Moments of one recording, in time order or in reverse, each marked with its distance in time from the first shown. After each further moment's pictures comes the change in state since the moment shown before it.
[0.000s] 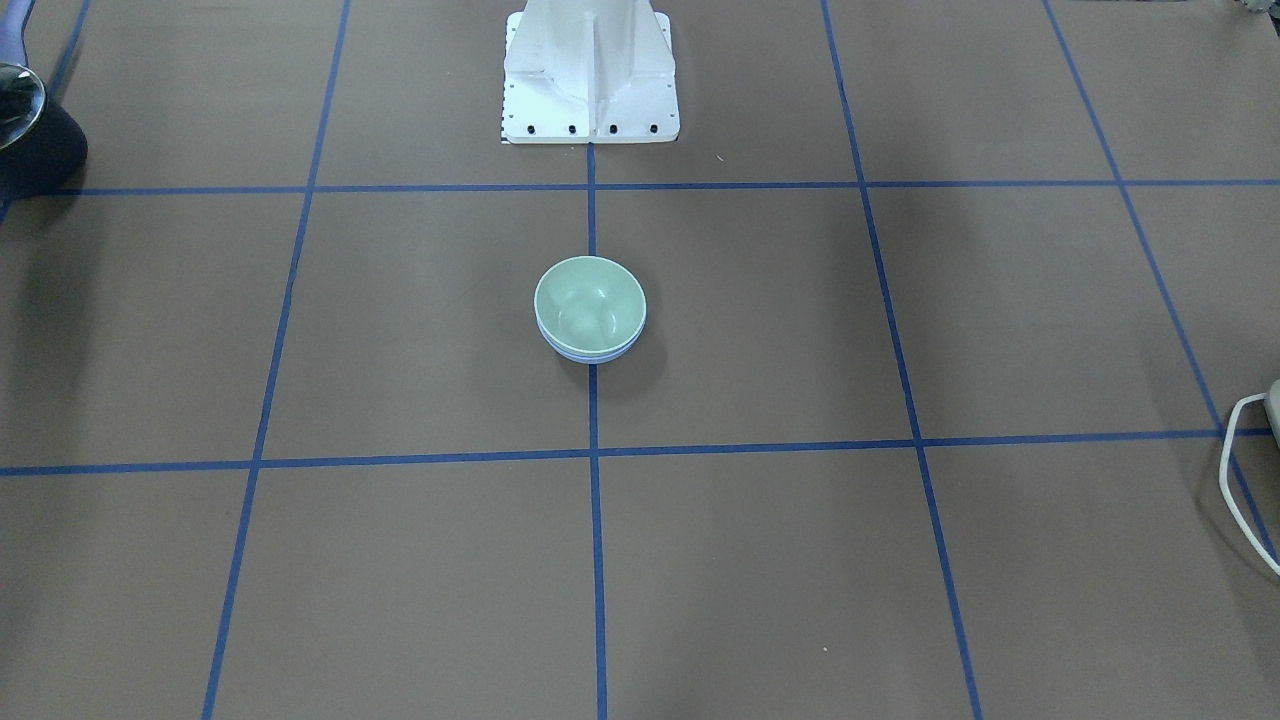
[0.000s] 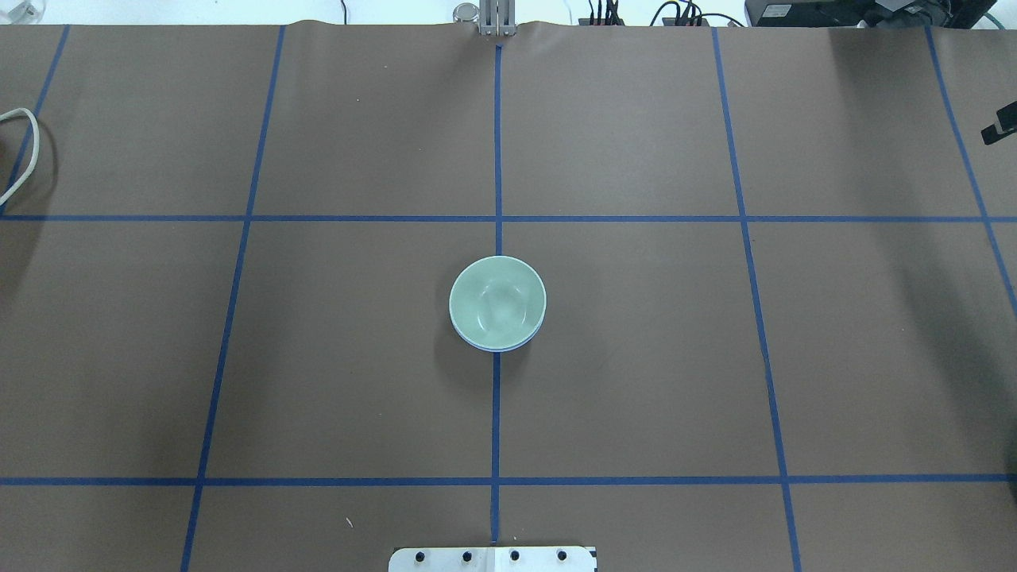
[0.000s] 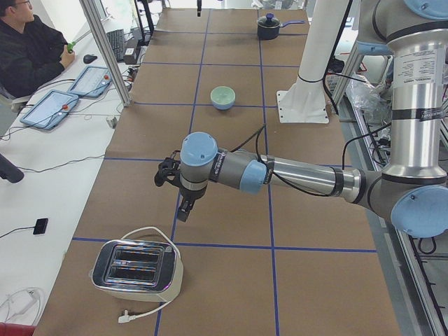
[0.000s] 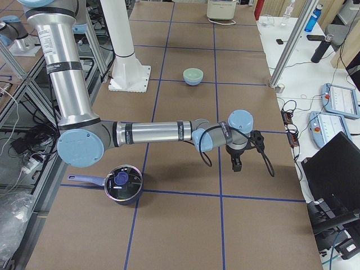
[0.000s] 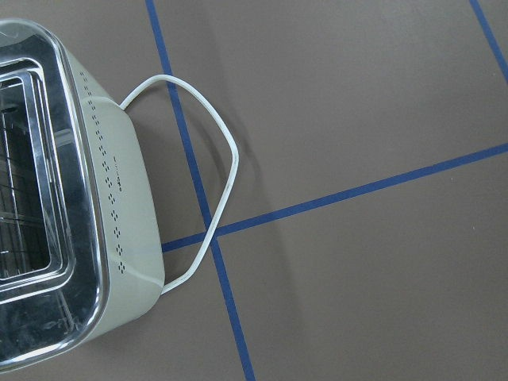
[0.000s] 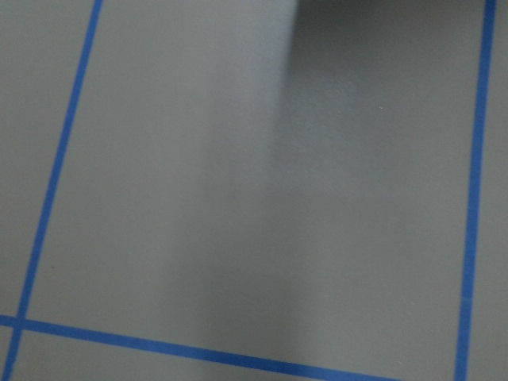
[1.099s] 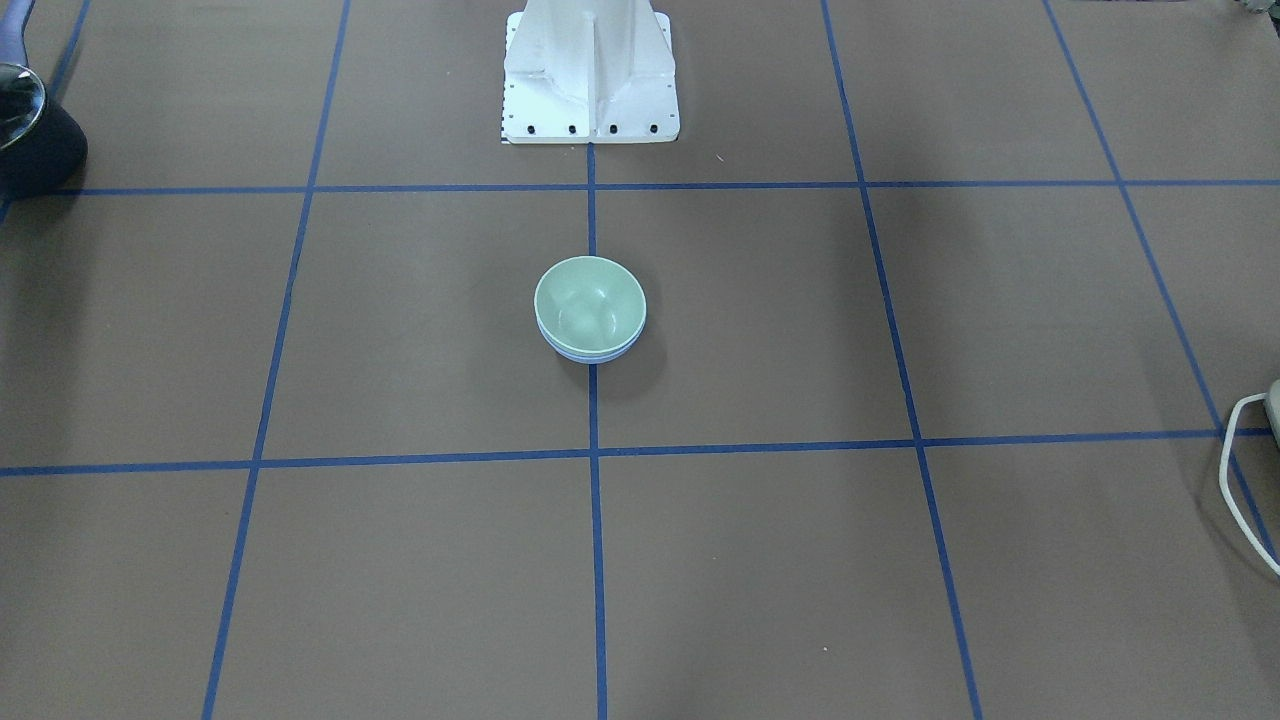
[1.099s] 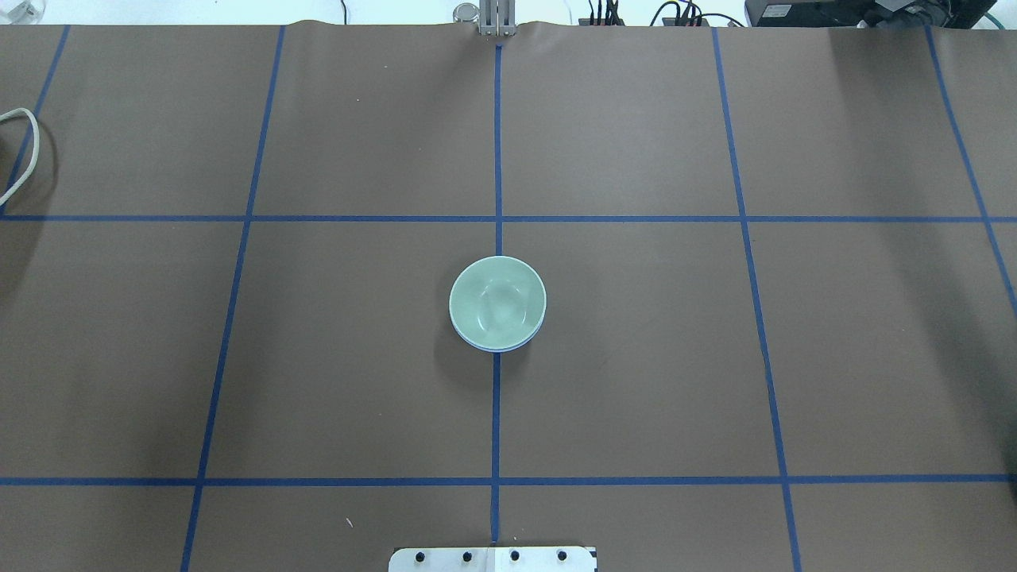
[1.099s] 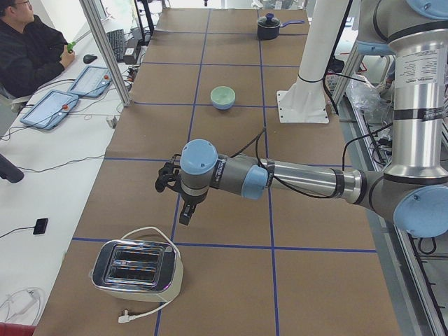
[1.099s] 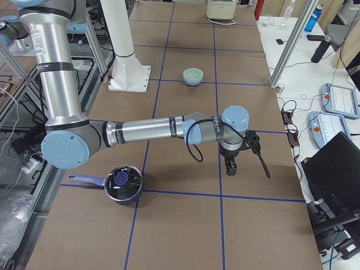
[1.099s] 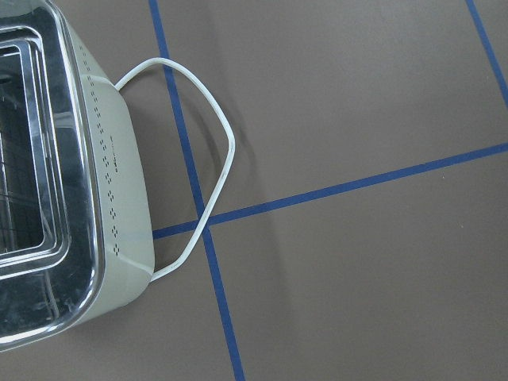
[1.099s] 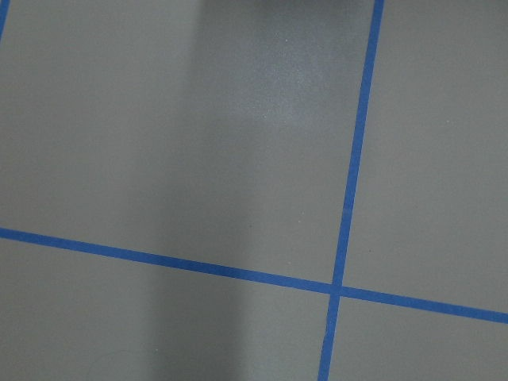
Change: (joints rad) left arm -0.015 0.005 0.019 -0.002 -0.039 -0.005; right arm 0.071 -0.053 0.145 -0.208 -0.023 -0.175
